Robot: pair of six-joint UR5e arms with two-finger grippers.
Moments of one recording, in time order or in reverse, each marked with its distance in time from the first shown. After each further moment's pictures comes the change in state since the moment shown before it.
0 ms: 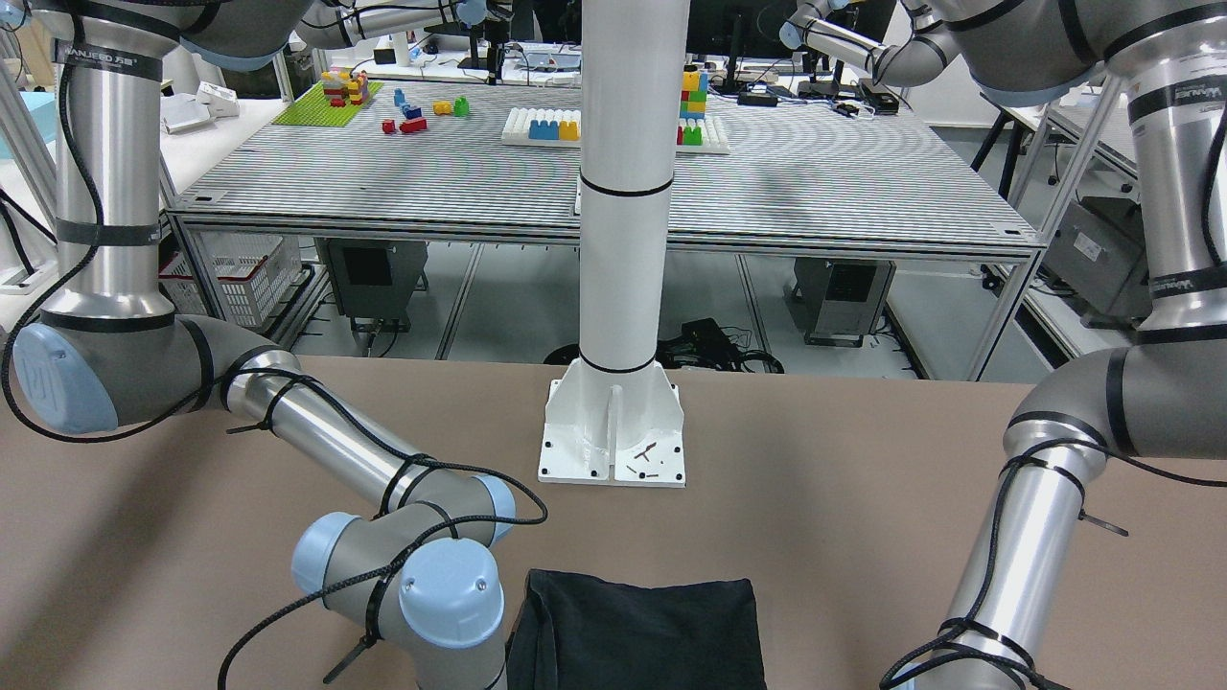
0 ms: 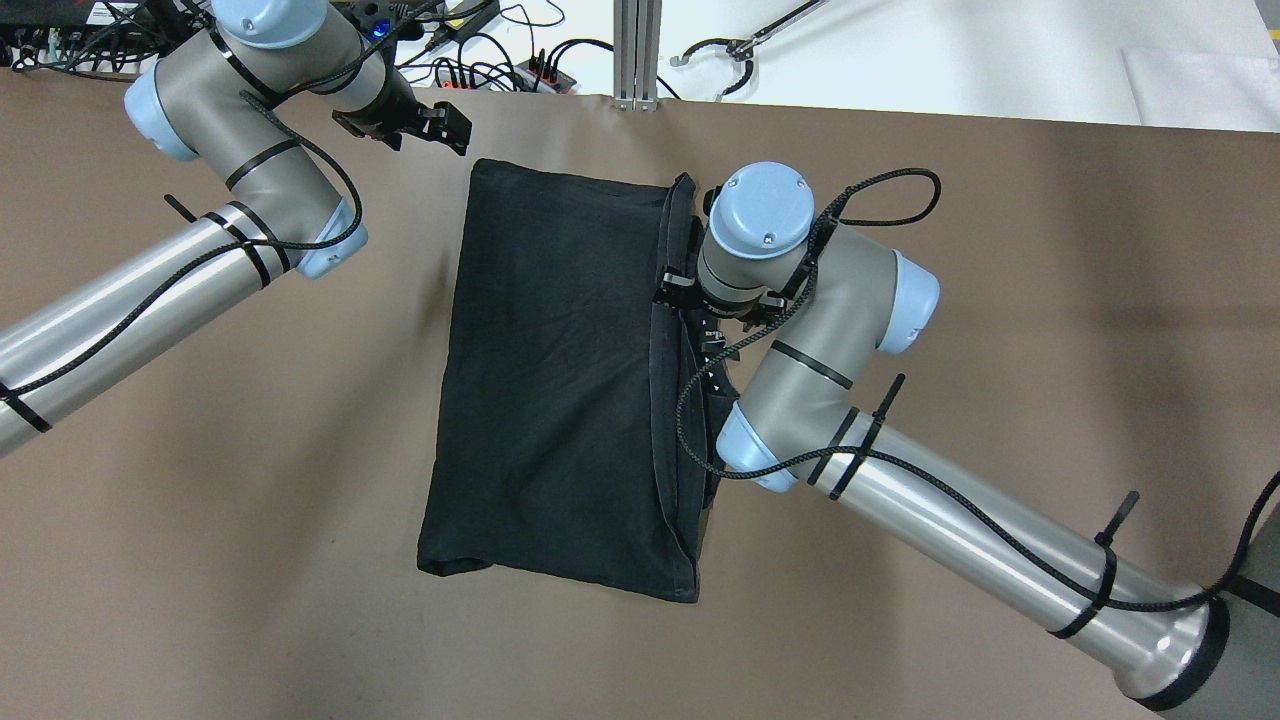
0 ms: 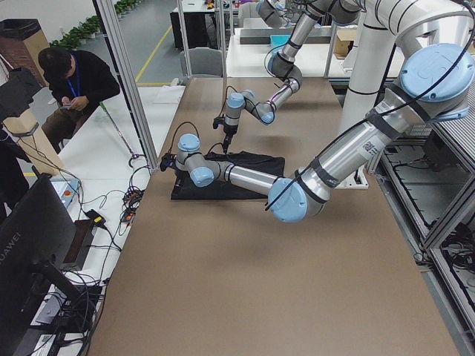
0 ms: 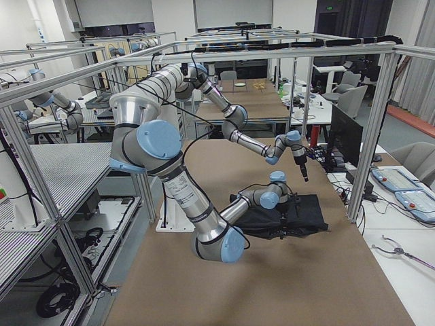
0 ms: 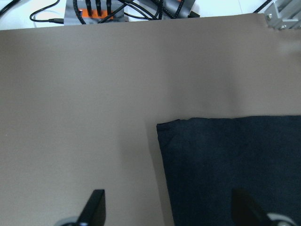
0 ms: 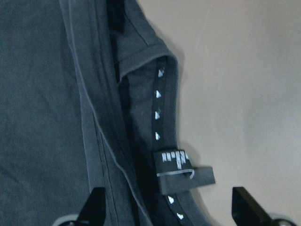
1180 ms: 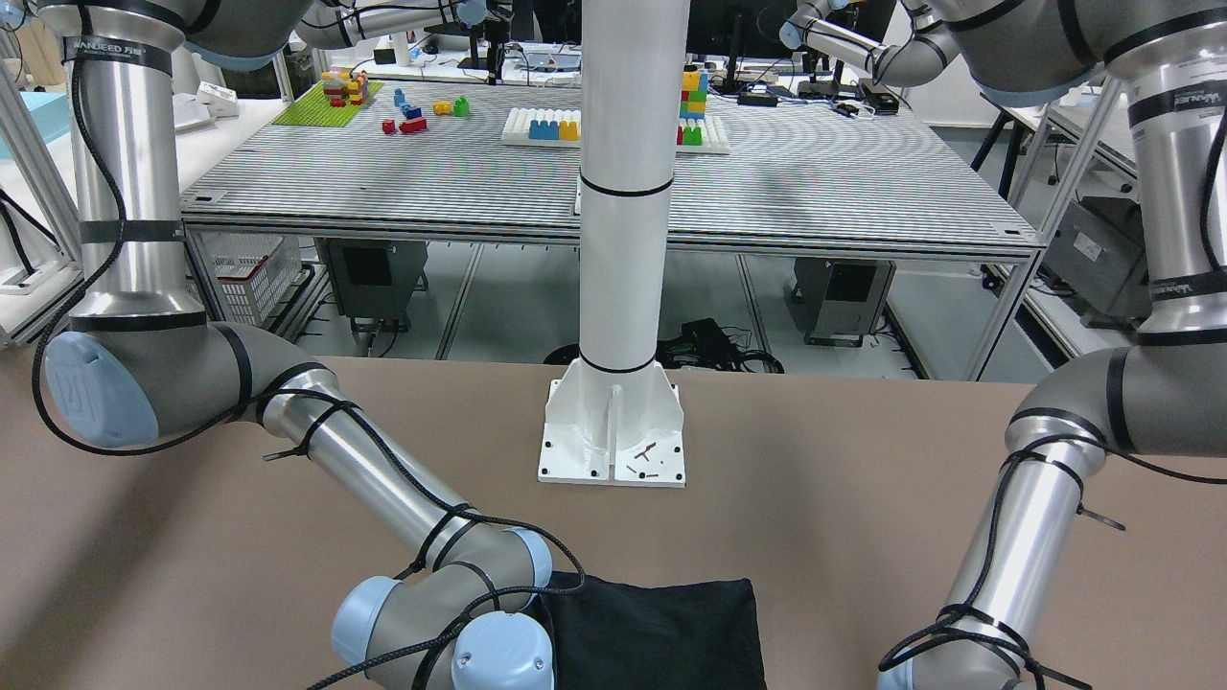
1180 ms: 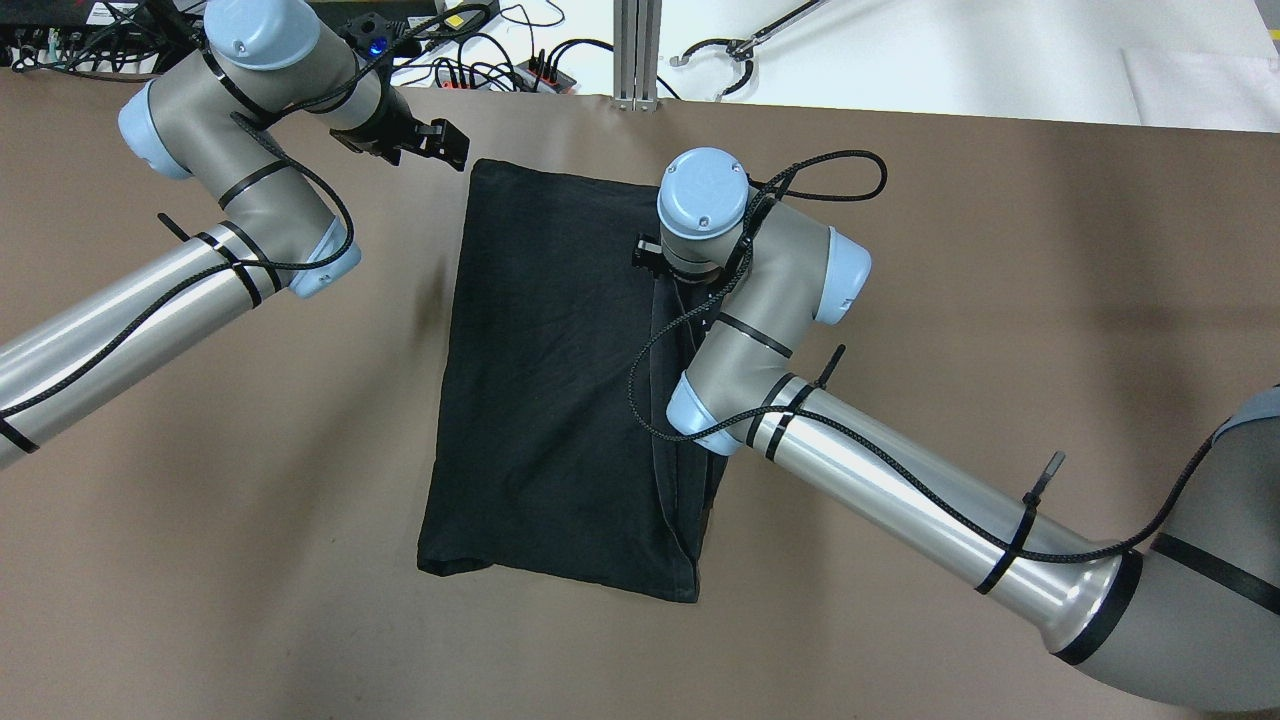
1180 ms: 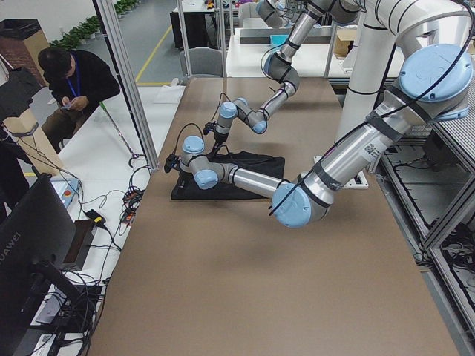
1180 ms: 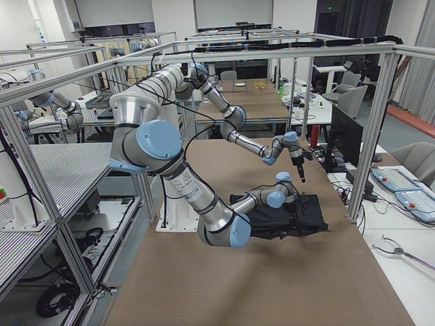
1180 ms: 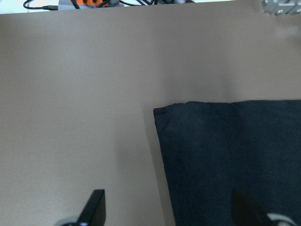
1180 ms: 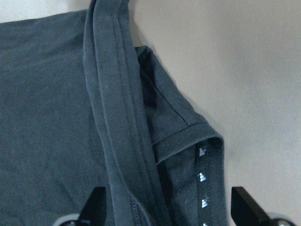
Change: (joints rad) left arm 0.015 0.041 -0.054 0.001 0.001 -0.004; right arm -0.003 0.144 -0.253 0.091 -0.113 0.050
